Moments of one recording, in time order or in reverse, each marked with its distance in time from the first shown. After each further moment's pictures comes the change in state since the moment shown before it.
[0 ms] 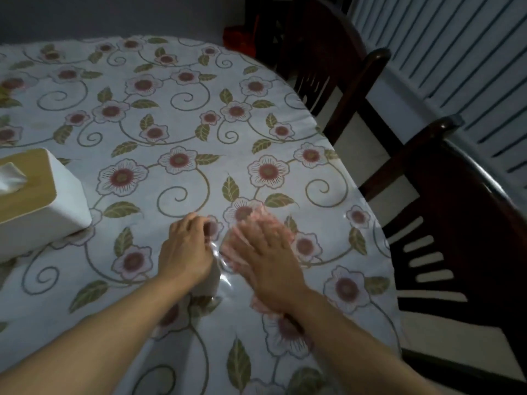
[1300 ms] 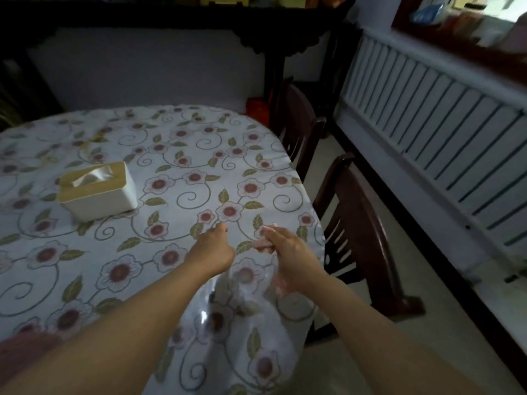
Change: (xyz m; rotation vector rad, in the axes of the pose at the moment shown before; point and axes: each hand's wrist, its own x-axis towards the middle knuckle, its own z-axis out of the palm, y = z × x) left_hand -0.161 0.134 -0.051 -0.112 -0.064 -0.158; right_hand -0.158 0.017 -0.184 0.405 0.022 0.104
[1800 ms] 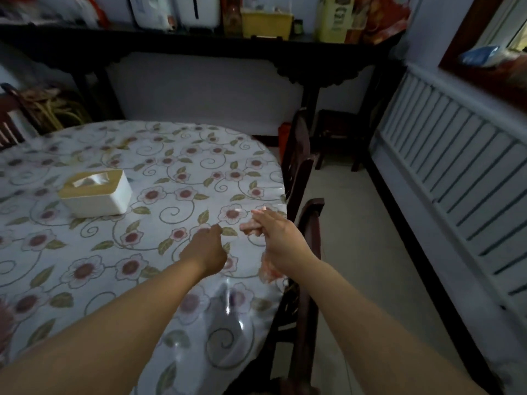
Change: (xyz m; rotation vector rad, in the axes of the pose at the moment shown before) left_hand 0.031 0.136 0.017 -0.016 0.135 -0.146; right_hand 0.061 0.091 -0.132 0.117 -0.030 -0.274
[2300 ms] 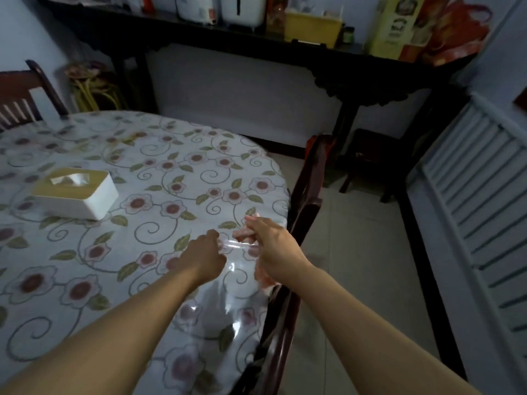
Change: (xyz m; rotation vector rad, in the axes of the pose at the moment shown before) left_hand 0.128 0.058 0.014 -0.172 0.127 -0.217; right_hand 0.140 0.094 -0.041 0.011 -0.258 -0.118
